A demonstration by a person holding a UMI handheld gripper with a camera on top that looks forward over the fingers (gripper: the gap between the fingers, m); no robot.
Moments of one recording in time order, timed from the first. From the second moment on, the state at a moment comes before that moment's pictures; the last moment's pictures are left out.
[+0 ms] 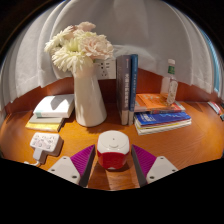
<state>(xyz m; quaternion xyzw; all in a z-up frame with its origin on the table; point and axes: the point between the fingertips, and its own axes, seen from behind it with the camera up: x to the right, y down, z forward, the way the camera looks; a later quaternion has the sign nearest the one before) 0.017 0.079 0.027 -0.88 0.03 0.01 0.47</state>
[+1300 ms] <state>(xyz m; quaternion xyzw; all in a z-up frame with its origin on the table) -0.095 -0.164 0.225 -0.84 -0.01 -0.03 0.54</state>
